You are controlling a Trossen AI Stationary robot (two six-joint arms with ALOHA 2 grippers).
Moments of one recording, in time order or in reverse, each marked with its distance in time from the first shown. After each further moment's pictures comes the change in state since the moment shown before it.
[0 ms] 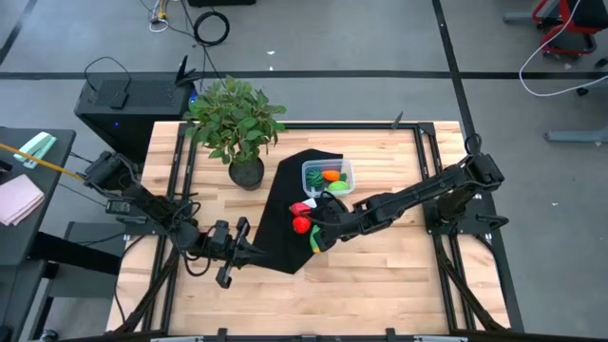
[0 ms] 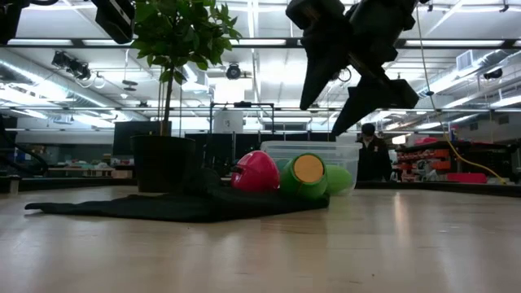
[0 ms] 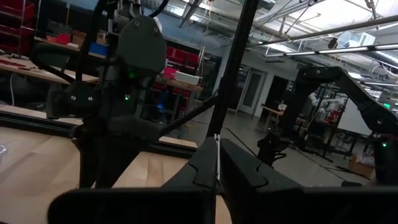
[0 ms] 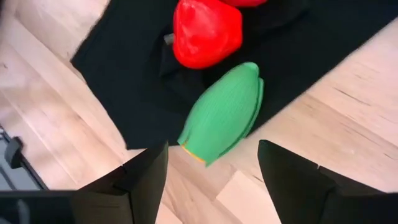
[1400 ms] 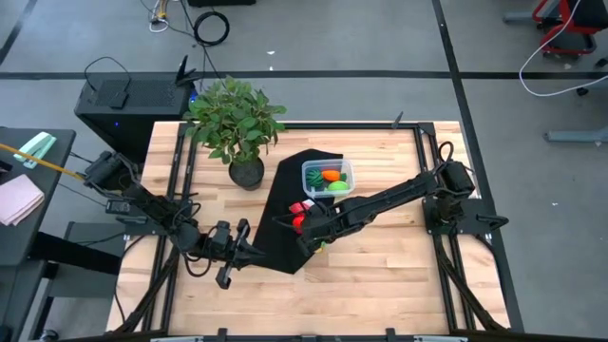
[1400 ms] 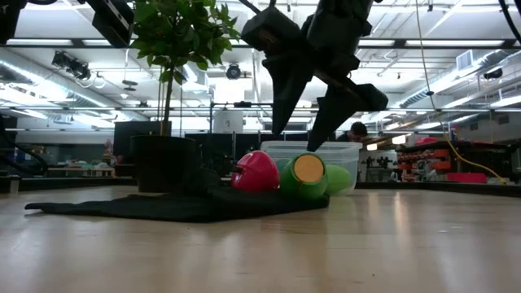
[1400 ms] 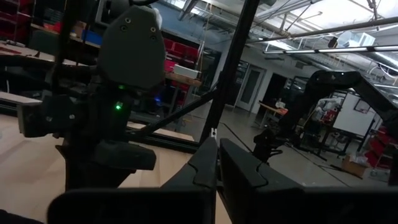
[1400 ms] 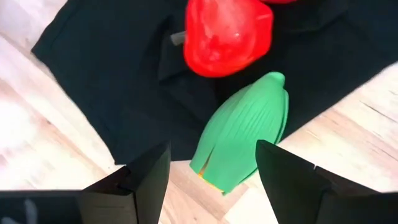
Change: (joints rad) left arm -0.006 0.000 0.000 -0.028 0.000 -0.049; right arm -0.035 0.240 0.291 -0.212 -0.052 -0.048
